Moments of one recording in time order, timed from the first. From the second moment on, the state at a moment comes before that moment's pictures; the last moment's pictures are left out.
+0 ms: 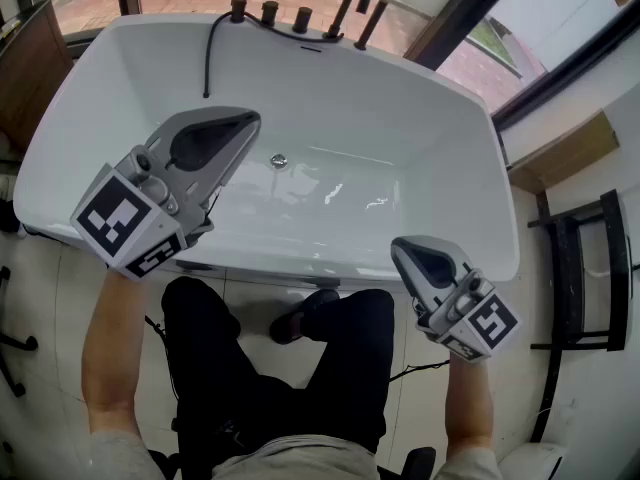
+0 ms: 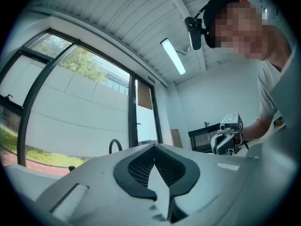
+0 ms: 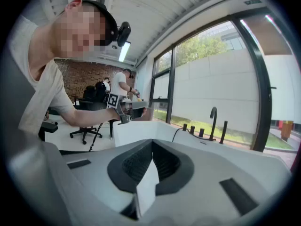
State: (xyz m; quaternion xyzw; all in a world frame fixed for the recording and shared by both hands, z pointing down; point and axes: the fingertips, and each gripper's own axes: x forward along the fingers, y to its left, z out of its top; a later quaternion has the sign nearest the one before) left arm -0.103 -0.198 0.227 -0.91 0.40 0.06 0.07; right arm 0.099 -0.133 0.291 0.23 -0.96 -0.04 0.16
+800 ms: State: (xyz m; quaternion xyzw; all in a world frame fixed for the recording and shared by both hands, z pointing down) left arm -0.124 -0.384 0.358 -0.90 0.42 0.12 0.03; right arm 0.022 -0.492 0.709 0.20 -0.85 0.15 0.46
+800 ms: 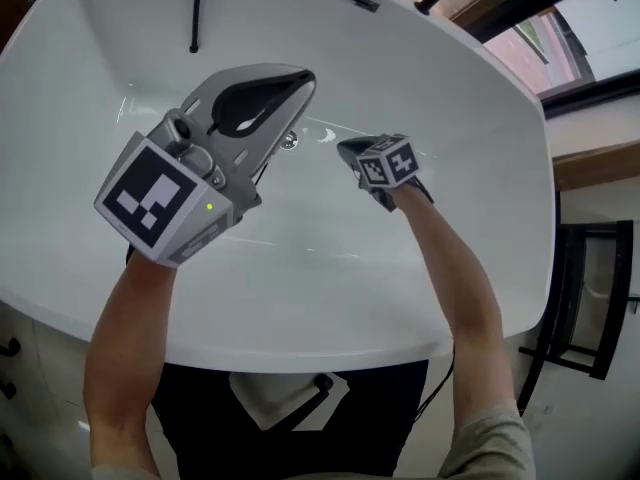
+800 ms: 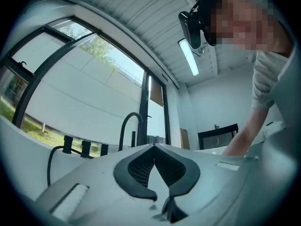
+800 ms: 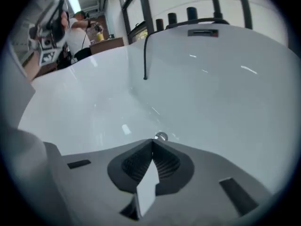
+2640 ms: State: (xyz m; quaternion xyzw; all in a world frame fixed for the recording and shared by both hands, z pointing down) left arm -0.123 -0.377 0.370 -0.90 0.43 0.07 0.04; right arm 0.032 -0.370 0.308 0.16 -0.98 -0.05 0.13
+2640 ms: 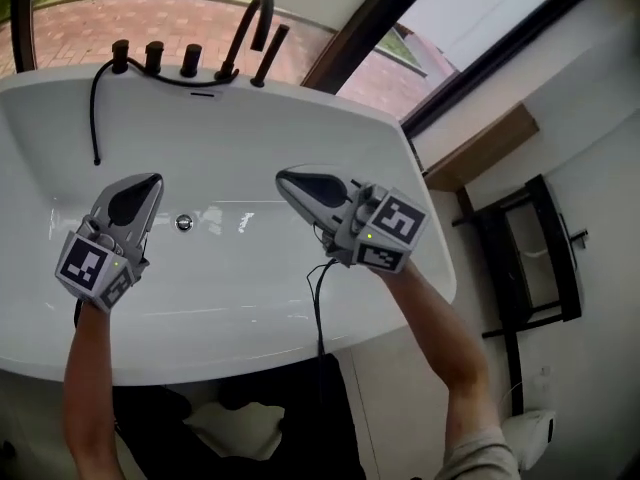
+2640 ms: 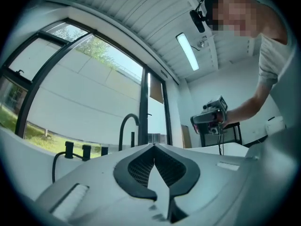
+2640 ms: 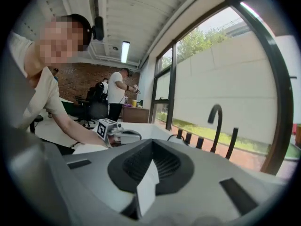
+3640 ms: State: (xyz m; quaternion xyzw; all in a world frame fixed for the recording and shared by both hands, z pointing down) left arm 0.016 -0.069 0.121 -0.93 0.33 0.01 0.18; right arm 0.106 0.003 0.071 0.13 -0.97 -0.18 -0.11
